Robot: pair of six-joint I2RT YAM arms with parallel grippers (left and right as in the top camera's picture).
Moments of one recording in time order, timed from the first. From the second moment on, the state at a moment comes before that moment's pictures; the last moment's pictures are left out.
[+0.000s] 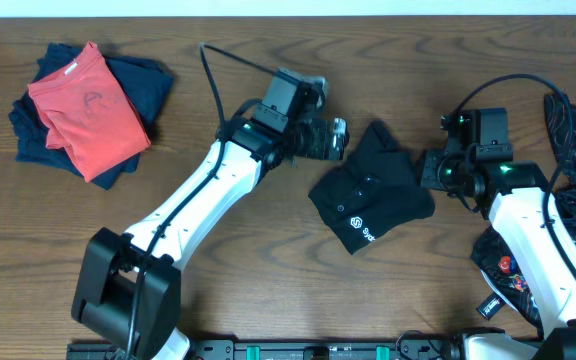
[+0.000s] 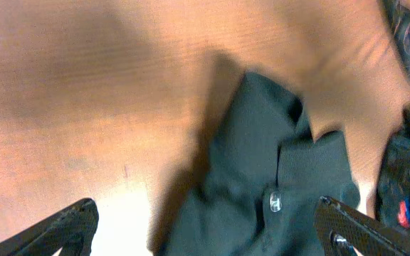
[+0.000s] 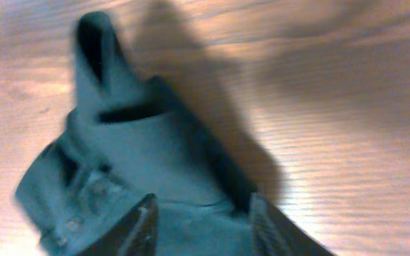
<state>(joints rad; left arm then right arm) -0.53 1.74 1.33 -0.45 0.26 -0.37 0.08 1.40 0.95 -0.64 -0.16 0.27</state>
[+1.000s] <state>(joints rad) -0.60 2.08 1.33 -0.28 0.58 -0.30 0.08 1.72 0.95 -0.63 0.07 0.43</state>
